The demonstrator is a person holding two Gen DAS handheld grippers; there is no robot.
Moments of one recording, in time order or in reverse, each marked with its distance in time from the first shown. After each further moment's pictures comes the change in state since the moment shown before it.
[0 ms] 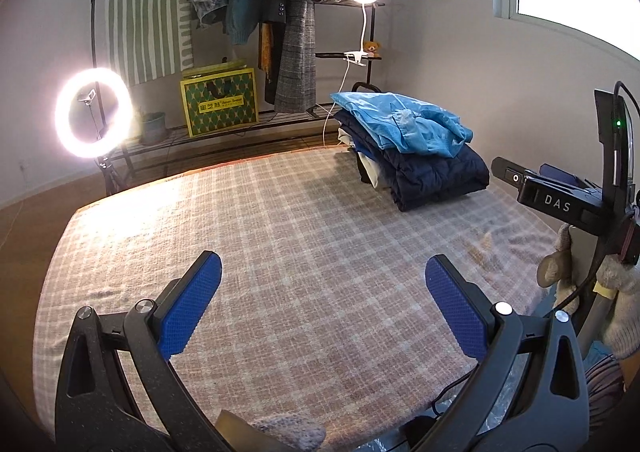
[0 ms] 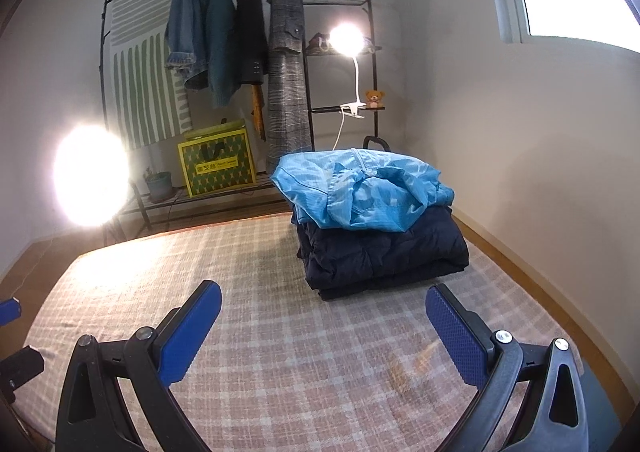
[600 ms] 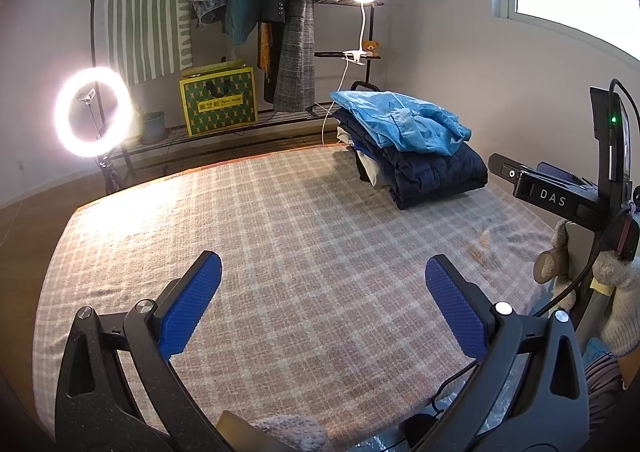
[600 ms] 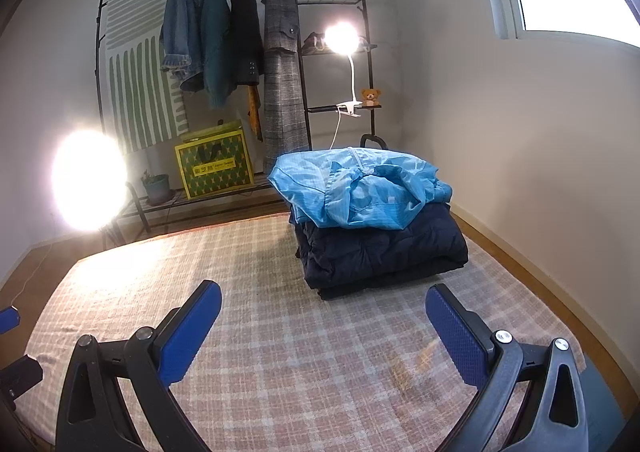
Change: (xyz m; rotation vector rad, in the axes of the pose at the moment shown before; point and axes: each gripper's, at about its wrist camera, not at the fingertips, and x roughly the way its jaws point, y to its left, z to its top) left arm -0.002 -0.002 0.000 0.001 0.003 0.000; right arm 0.000 0.001 -0.001 0.015 0.000 -0.005
